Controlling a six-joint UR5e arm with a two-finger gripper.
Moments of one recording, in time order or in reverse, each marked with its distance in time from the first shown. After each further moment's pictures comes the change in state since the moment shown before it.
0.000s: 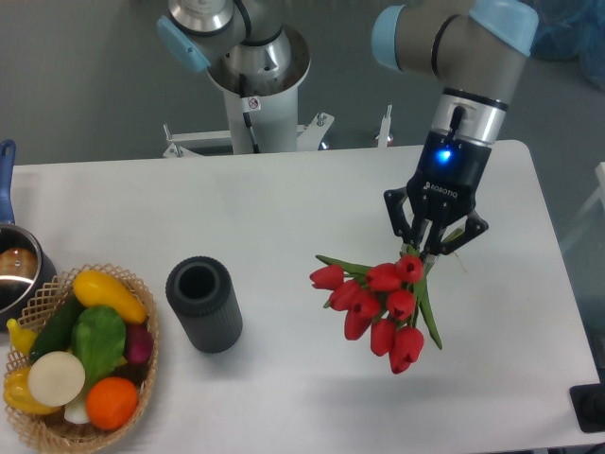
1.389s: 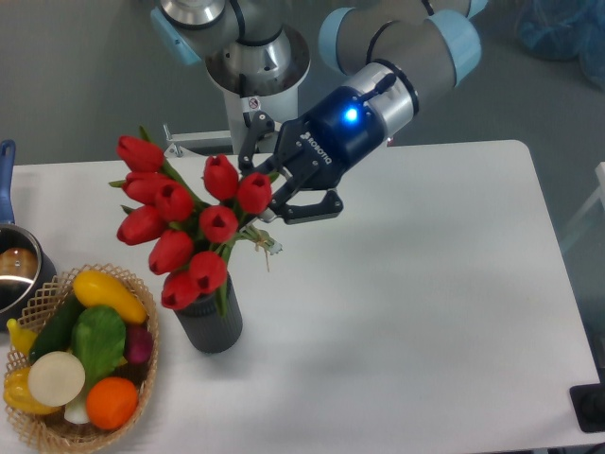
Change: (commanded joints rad) arm -0.092 0.041 0.029 0.014 -0.756 -0.399
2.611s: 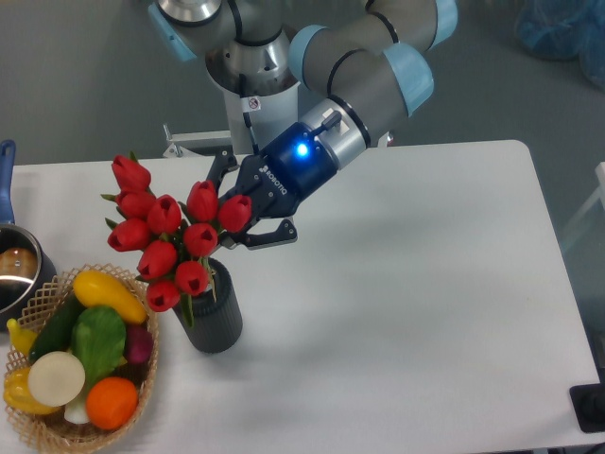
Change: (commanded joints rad) arm -0.103 0.018 -0.098 -0.009 0.081 0.057
